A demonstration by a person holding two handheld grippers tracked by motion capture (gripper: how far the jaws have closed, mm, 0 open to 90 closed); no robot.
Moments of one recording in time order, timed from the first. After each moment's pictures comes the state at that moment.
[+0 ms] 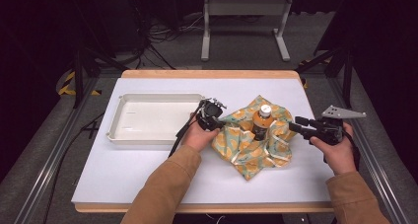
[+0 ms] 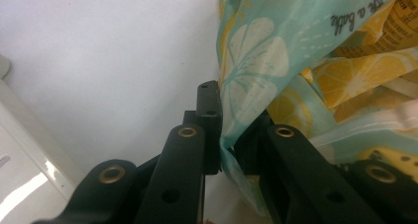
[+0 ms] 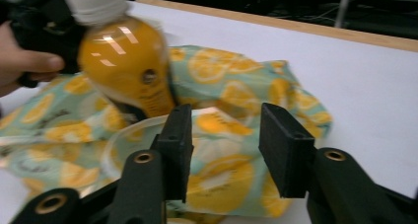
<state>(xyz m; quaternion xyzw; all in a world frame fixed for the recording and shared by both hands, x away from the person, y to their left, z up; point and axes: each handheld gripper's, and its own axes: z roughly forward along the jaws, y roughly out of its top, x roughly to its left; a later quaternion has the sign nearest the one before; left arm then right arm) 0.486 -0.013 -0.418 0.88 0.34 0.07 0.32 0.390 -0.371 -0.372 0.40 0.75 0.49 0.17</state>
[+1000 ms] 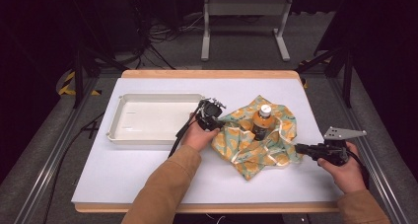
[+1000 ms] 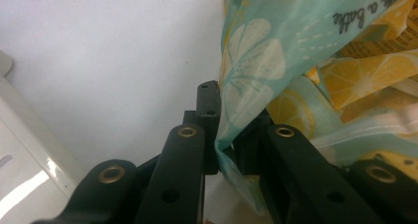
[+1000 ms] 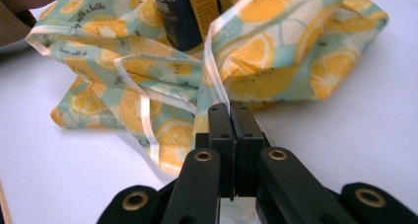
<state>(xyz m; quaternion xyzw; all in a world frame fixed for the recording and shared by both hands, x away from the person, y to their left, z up) 0.487 -0.012 -0.419 0.88 0.35 0.07 0.32 0.349 -0.390 -0.406 0.39 0.80 0.44 0.11</state>
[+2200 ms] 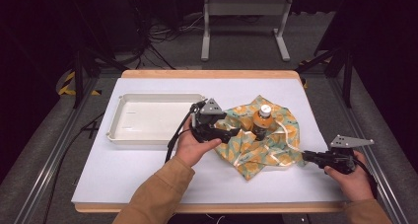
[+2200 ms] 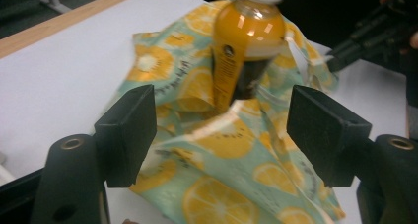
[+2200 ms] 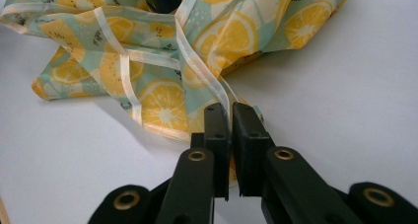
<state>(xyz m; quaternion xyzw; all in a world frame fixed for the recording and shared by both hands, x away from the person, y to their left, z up) 0.406 0.006 -0.351 0.84 0.23 0.07 0.49 0.333 -0.407 -0.419 0.42 0.80 0.42 0.12</state>
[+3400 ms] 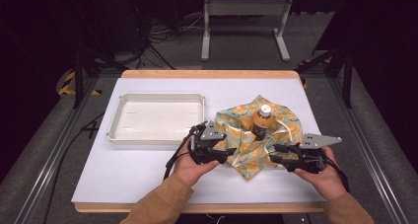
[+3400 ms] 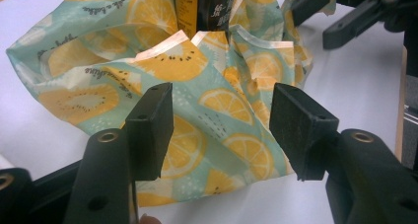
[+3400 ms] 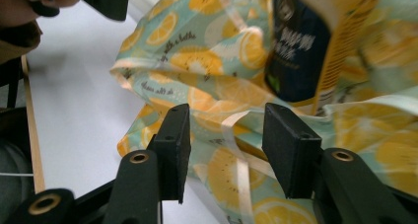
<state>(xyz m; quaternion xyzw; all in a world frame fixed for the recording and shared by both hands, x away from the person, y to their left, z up) 0.371 0.013 -0.386 0.85 0.23 0.08 0.46 0.339 -0.316 -0.406 0.29 0.82 0.47 0.12</state>
